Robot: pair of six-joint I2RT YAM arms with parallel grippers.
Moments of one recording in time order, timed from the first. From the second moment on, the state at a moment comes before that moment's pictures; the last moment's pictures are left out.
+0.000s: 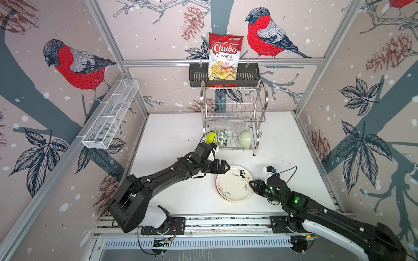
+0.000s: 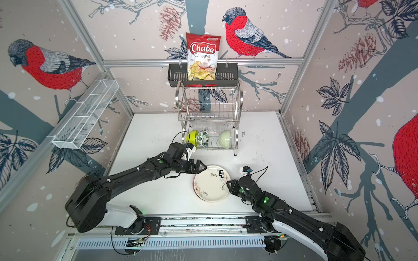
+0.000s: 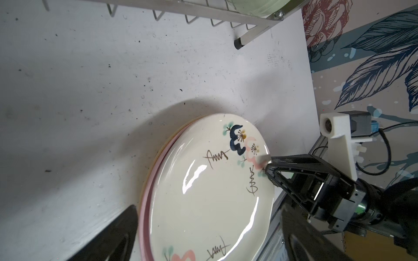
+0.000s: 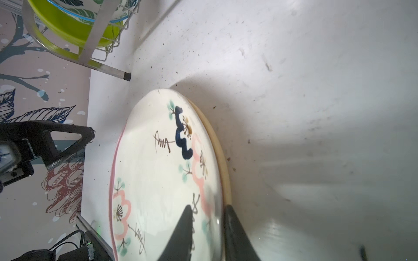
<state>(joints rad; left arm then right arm) -0.69 1.40 0.81 -0.23 0.42 -0.61 0.86 0.68 0.13 -0.10 0.04 1.04</state>
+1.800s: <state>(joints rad) -0.48 1.26 0.80 -0.15 0.00 -0.57 0.68 0.95 0.60 -0.16 0.10 0.63</state>
